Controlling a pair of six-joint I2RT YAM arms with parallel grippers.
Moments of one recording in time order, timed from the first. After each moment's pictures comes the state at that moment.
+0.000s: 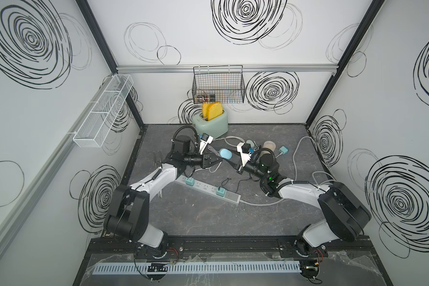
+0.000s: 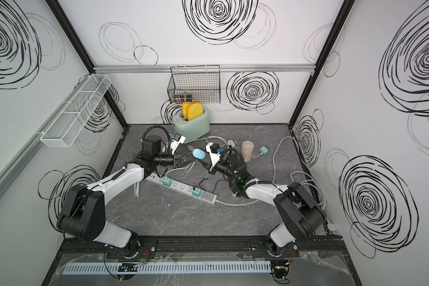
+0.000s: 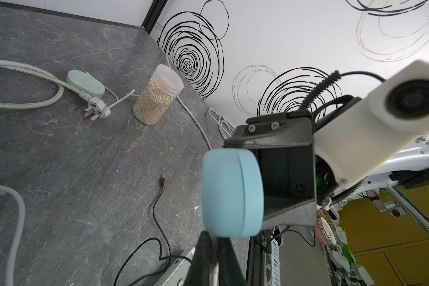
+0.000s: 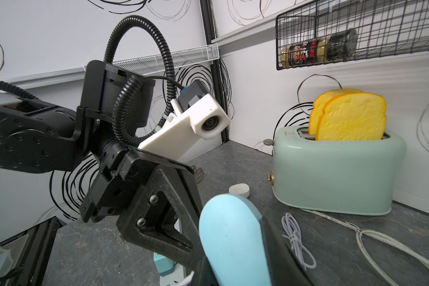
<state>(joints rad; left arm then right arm) -0.27 1.52 0.96 0.08 1.05 -0.35 0.65 1.52 0.70 0.86 -0.37 -0.47</state>
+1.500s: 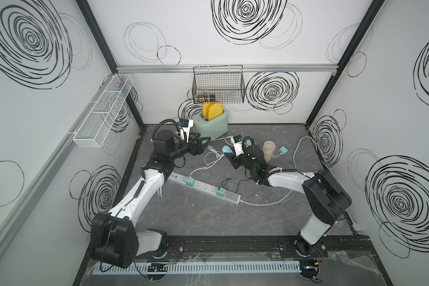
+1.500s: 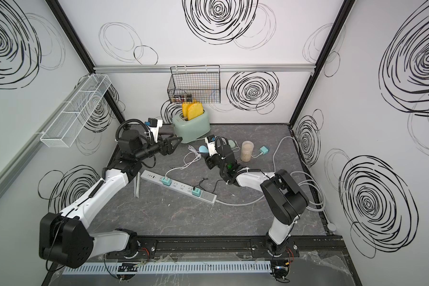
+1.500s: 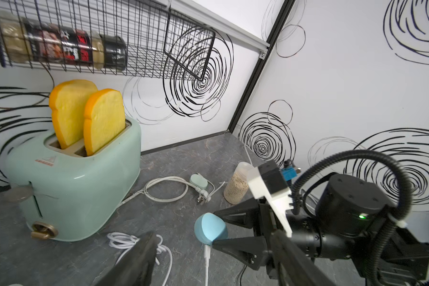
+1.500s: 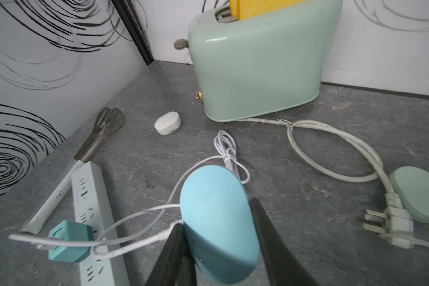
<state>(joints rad) -0.19 1.28 0.98 0.14 0.62 -0.23 0.60 1.74 0.94 0.50 -0.09 -0.09</state>
